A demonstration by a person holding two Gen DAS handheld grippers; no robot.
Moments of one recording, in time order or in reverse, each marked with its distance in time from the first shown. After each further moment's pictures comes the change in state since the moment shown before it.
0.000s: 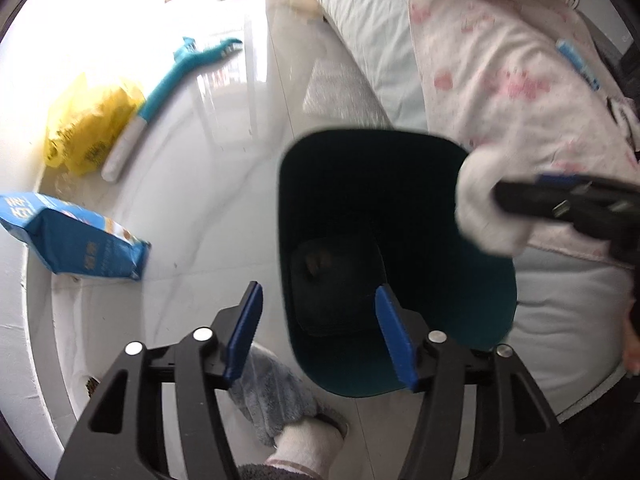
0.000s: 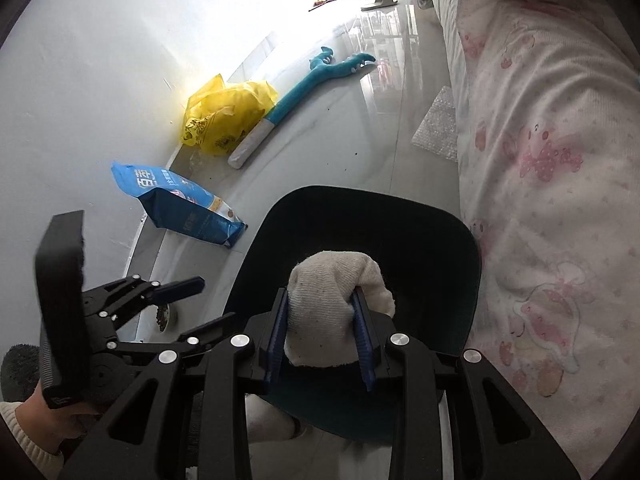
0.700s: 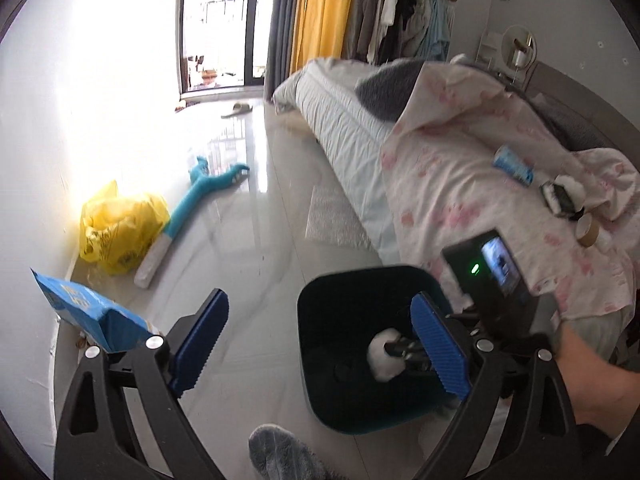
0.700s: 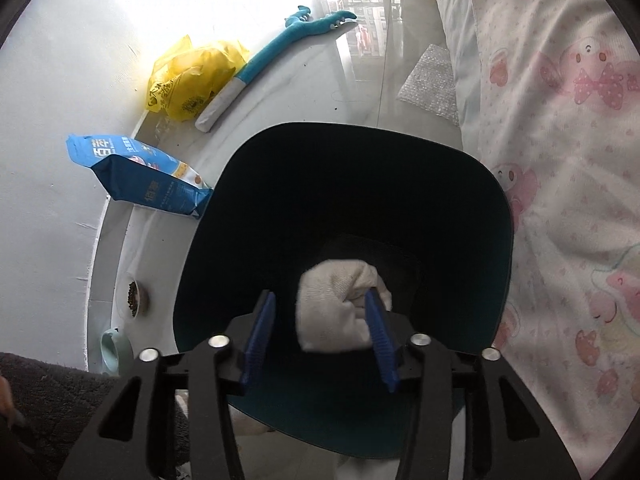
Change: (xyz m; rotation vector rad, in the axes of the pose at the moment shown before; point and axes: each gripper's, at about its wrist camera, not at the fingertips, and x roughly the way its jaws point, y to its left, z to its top) left arm -0.128 -0.008 0.019 0.067 -0.435 0.009; right arm 0.055 0.002 -0.015 0.025 0.117 -0.096
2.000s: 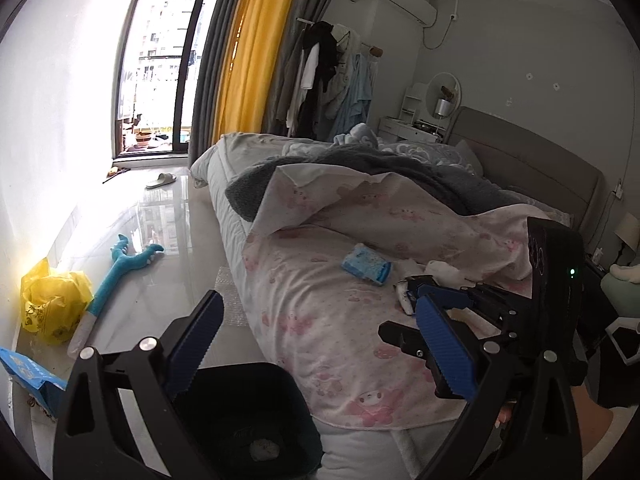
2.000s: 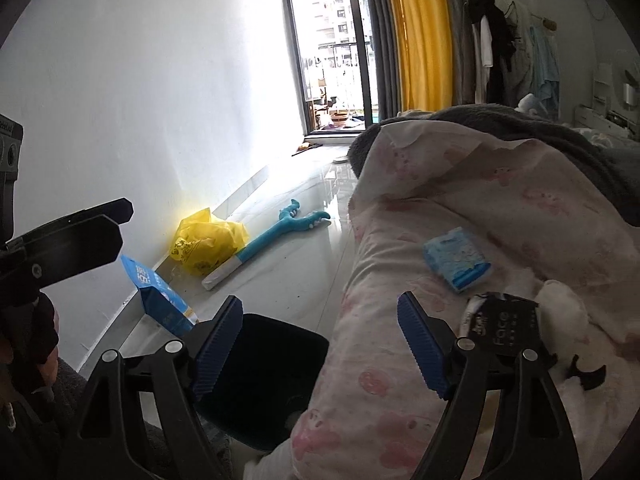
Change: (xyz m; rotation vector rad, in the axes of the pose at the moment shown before) left arm -0.052 -0.148 0.074 0.057 -0.201 -0.259; right arm -0.253 -0.091 -0.058 -0.115 -0.687 -0.051
